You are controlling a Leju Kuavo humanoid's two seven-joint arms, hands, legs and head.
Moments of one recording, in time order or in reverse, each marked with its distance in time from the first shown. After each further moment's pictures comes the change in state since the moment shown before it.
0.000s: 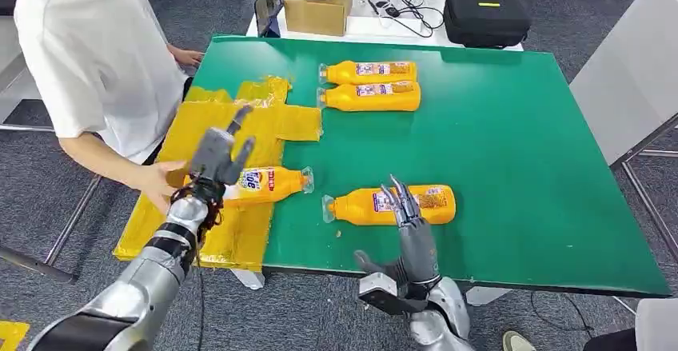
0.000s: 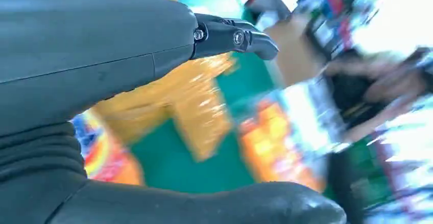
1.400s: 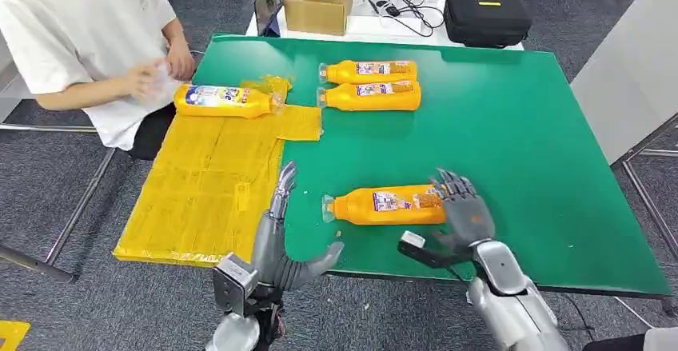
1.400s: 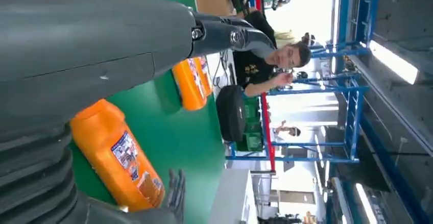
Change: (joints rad) left arm 0.545 -0.101 -0.478 -0.676 0.151 0.240 -0.095; right arm -0.275 -0.199 -0.048 0.365 0.612 0.002 0.482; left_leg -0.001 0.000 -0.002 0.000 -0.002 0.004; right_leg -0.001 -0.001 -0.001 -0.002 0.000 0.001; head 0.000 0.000
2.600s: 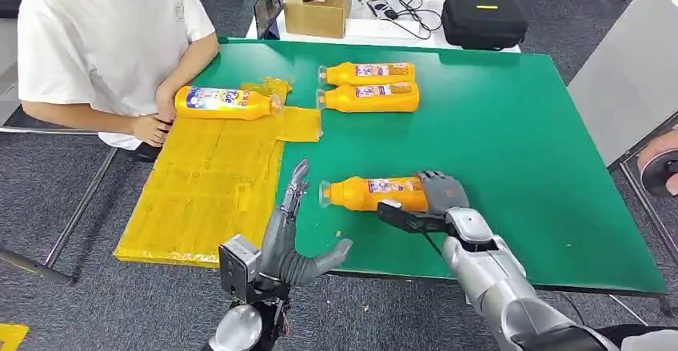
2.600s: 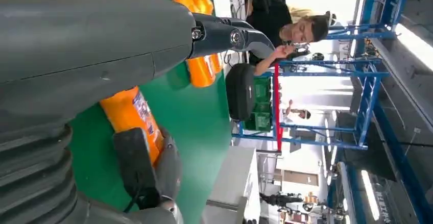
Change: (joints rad) left arm -0.021 -0.005 -0.018 -0.001 0.080 -0.052 0.097; right arm -0.244 0.128 0.059 0.308 -0.065 0.389 0.175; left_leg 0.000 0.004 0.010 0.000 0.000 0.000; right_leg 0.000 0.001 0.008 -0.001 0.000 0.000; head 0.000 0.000
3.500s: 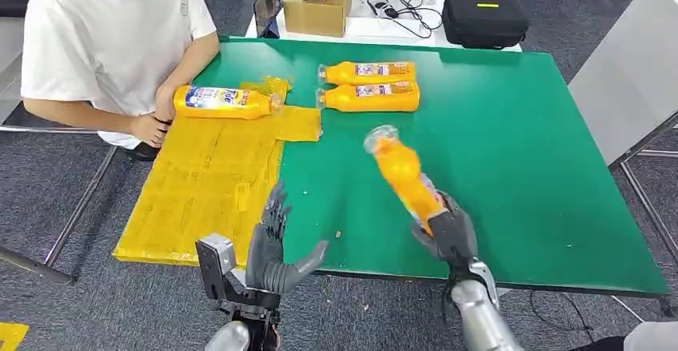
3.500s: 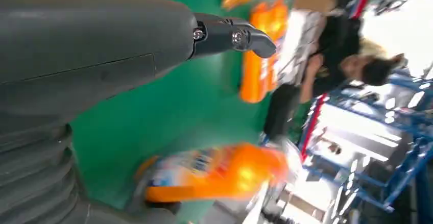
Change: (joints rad) left arm 0.095 0.026 0.005 -0.031 0.291 0.081 0.060; right arm 0.367 0.056 -0.320 -0.351 -0.850 -0.173 -0.471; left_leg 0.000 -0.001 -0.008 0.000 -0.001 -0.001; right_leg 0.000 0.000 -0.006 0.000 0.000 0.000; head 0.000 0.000
